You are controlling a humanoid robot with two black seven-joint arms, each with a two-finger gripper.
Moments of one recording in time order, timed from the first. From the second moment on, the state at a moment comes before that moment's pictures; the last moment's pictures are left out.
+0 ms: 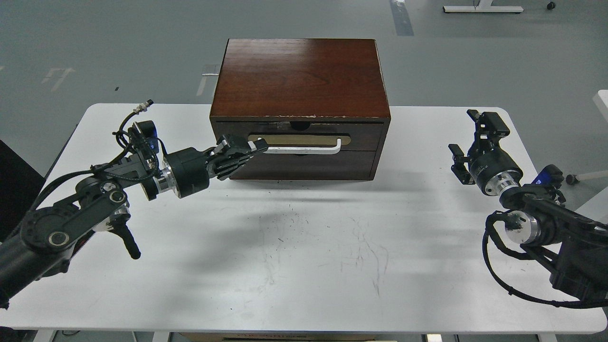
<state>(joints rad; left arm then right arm) -0.60 0.50 -0.71 -1.15 1.03 -0.48 -0.41 0.69 -0.46 0.33 0.79 -0.02 0.04 0.49</state>
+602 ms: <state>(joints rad) -0.56 0.70 -0.77 -1.15 0.34 -0.49 -0.49 0.70 -0.45 0.33 0.79 -0.02 0.04 0.49</state>
